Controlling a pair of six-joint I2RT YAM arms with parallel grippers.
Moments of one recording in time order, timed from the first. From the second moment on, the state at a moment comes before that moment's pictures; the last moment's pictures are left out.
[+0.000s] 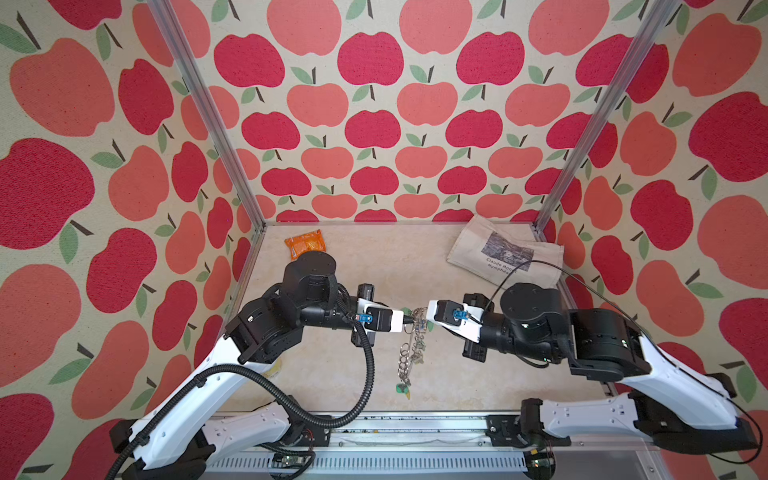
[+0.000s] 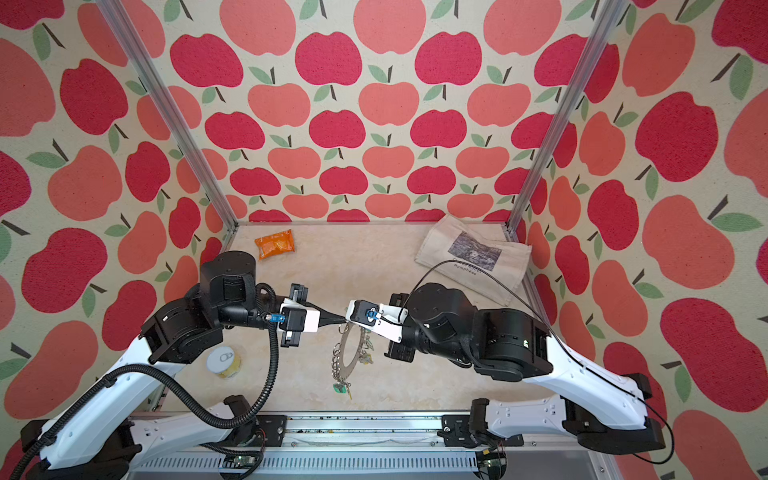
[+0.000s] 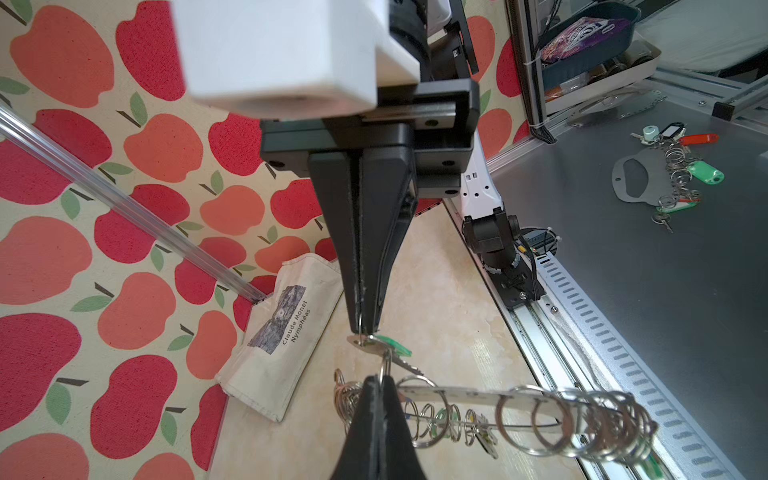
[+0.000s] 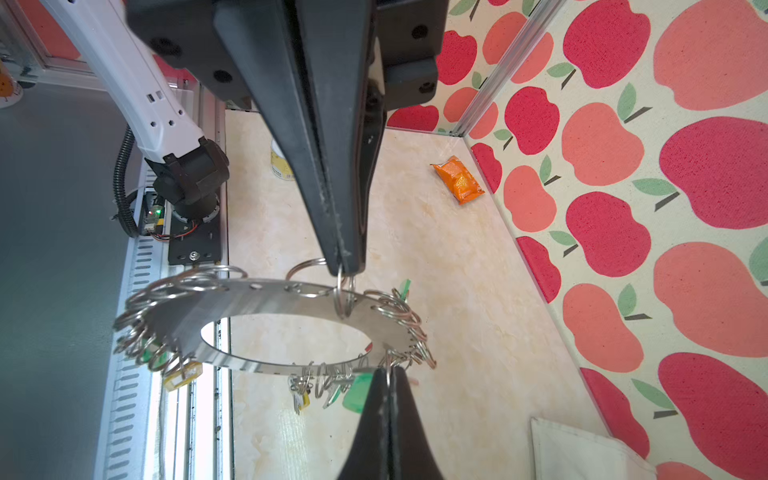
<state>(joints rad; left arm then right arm) -0.84 1.02 1.39 -0.72 0.71 0.78 1.38 1.10 1.59 -0.99 0.21 -0.34</state>
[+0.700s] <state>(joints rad) -0.84 1.05 1.41 -0.72 0.69 0.77 1.41 1.14 1.64 -1.03 0.23 -0.35</state>
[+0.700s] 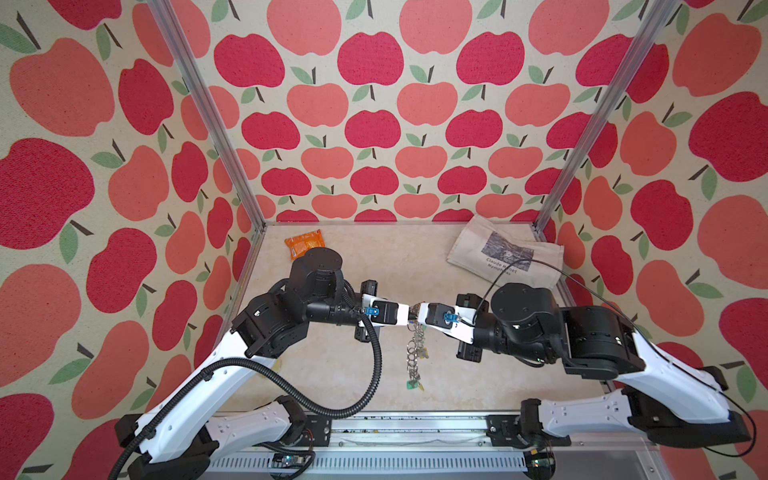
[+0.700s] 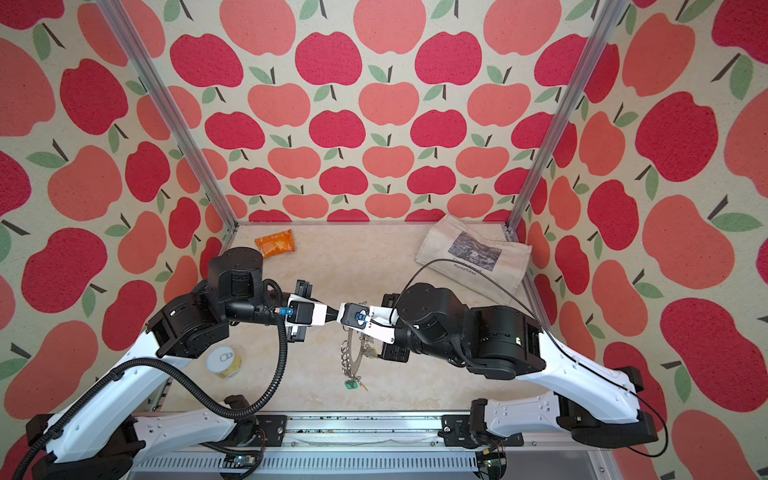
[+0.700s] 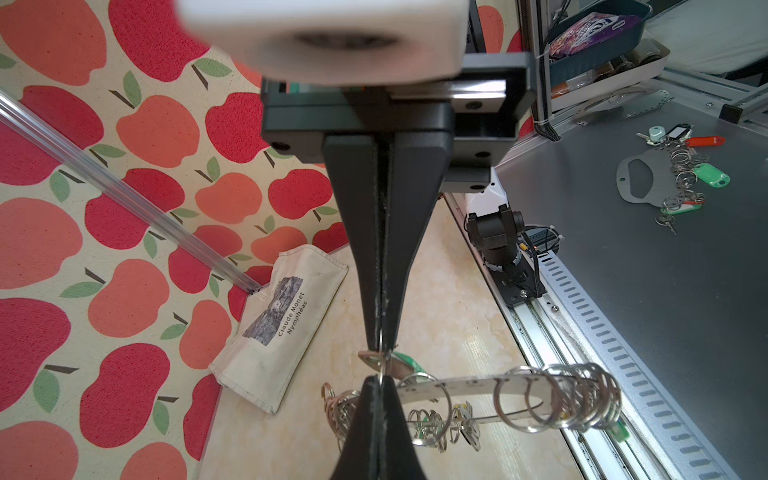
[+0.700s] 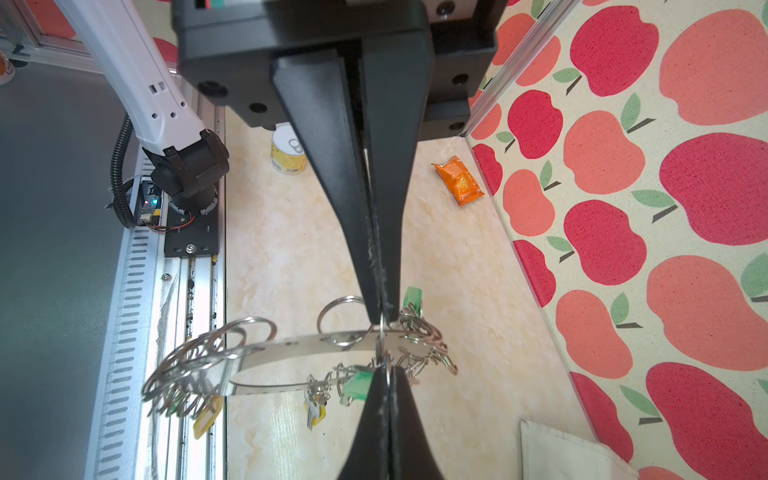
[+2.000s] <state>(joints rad) -0.87 1.05 1.42 -0.73 0.60 0.78 1.41 1.14 1.66 -1.06 0.23 -0.32</state>
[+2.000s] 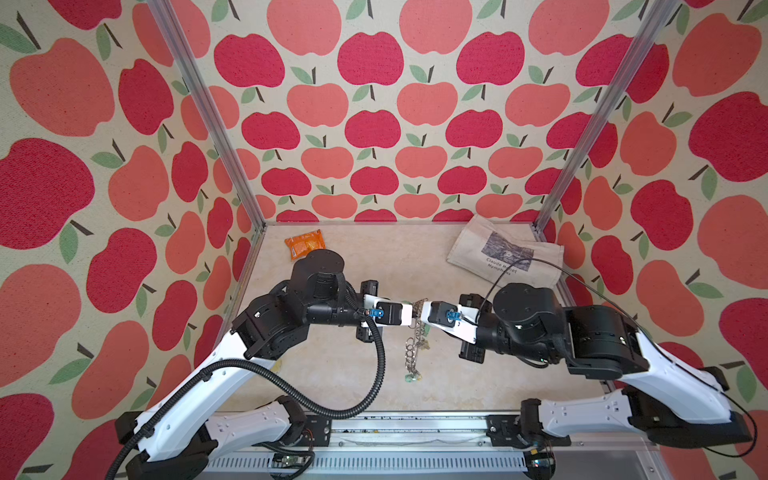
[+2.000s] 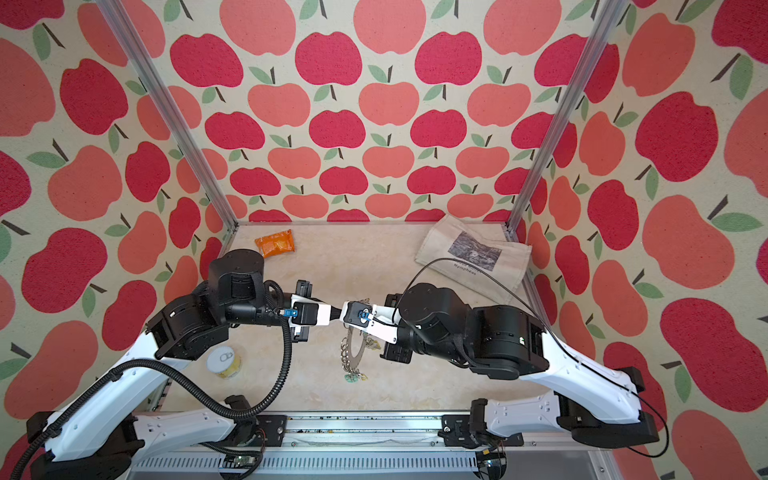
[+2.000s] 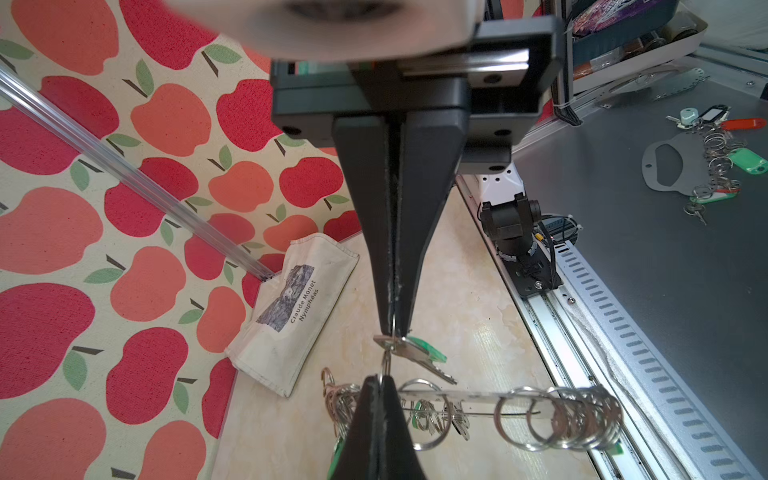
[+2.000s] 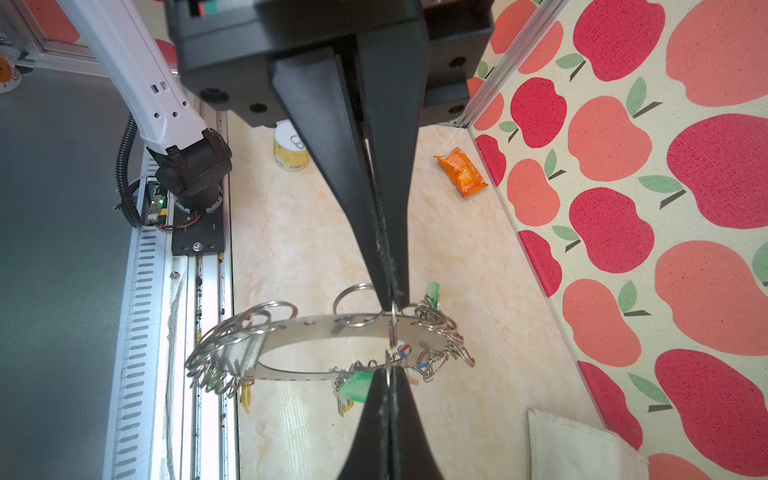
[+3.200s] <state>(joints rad) -1.00 0.97 1.29 -0.53 0.35 0.89 1.45 1.07 1.55 -0.93 0.31 -0.19</state>
